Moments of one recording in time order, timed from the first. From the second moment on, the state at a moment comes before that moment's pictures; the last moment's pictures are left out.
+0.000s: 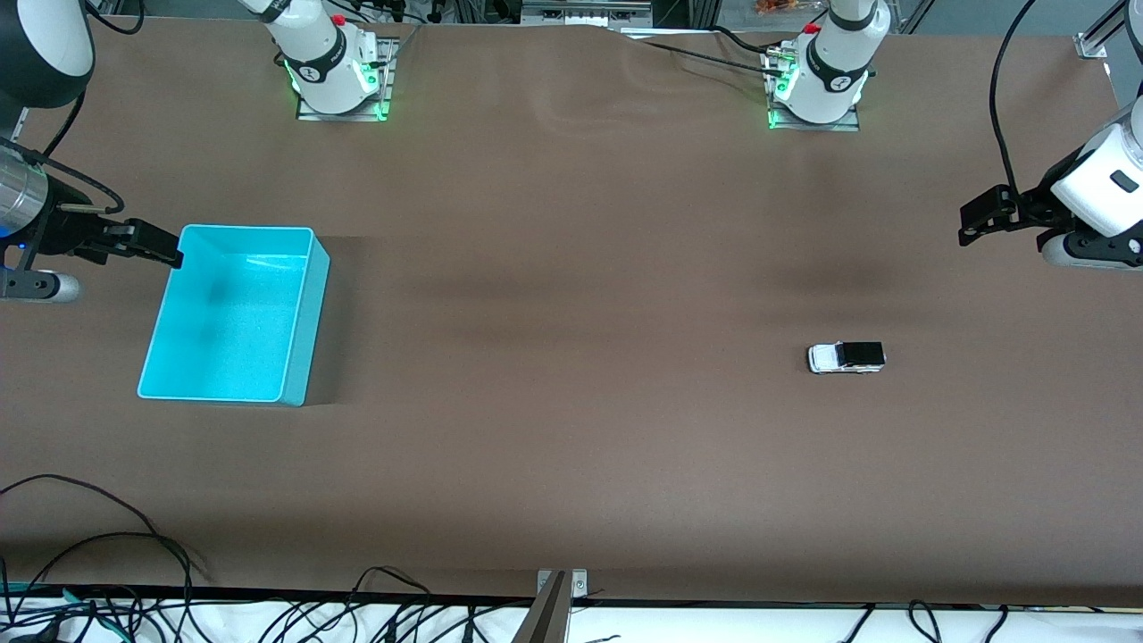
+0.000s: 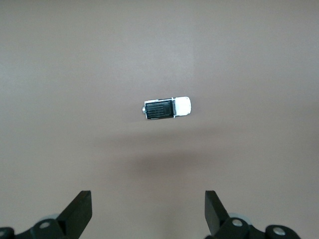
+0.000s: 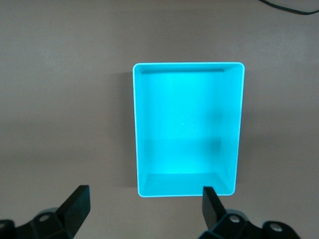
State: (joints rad) left arm 0.00 0.02 0.00 -1.64 0.02 1.62 0.07; right arm 0.03 0.16 -0.02 -1.51 -0.02 1.59 0.06
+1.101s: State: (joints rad) left arm 0.00 0.02 0.00 -1.64 0.02 1.62 0.07; right arm 0.03 0.16 -0.02 -1.51 -0.02 1.59 0.06
